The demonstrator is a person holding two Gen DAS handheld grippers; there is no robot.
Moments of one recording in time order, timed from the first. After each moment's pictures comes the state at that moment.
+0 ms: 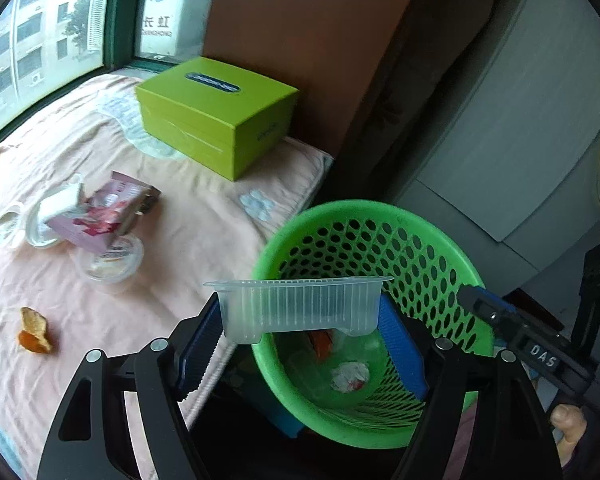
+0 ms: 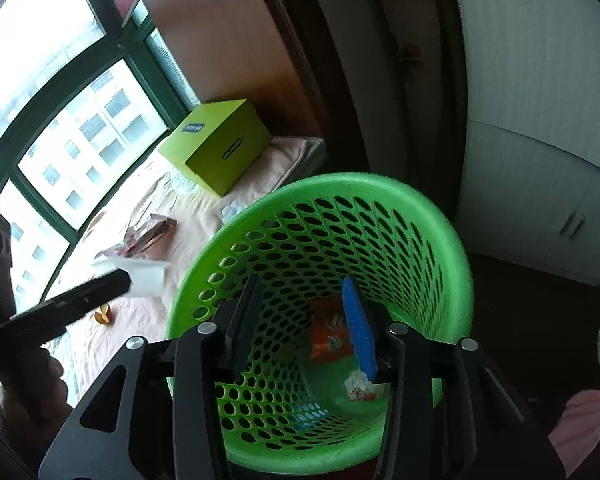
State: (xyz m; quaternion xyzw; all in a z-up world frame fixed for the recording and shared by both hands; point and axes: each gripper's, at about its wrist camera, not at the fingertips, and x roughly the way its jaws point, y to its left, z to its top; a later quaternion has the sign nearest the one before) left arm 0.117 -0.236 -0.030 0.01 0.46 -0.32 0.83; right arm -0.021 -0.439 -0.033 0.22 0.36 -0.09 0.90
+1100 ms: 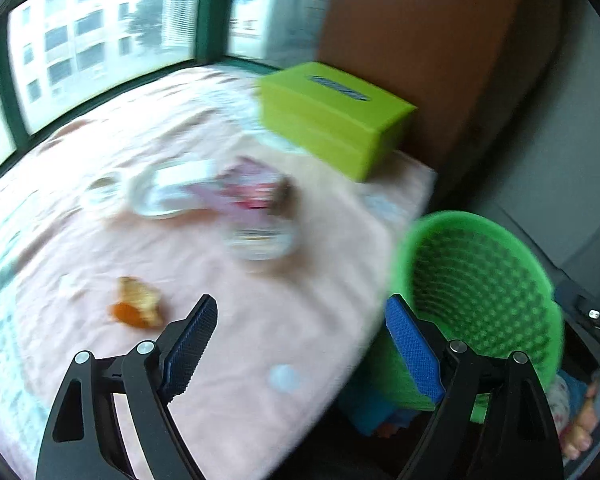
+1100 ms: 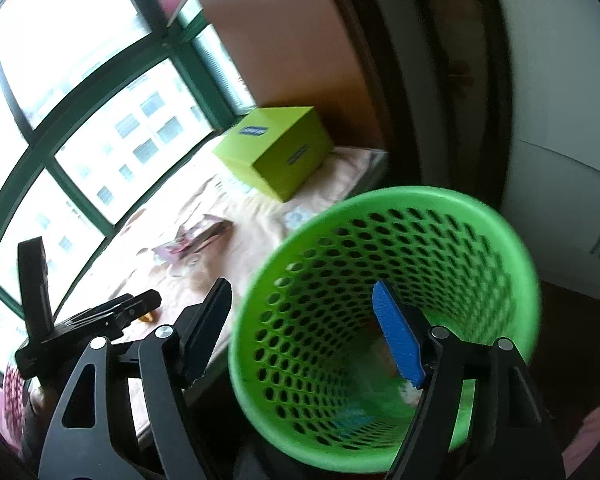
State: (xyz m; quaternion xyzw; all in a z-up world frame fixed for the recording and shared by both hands) left arm 0.142 -0.131 -0.045 0.01 0.45 -0.18 0.88; right arm 0.004 -0.387 -0.014 0.22 0.34 -0.01 0.91
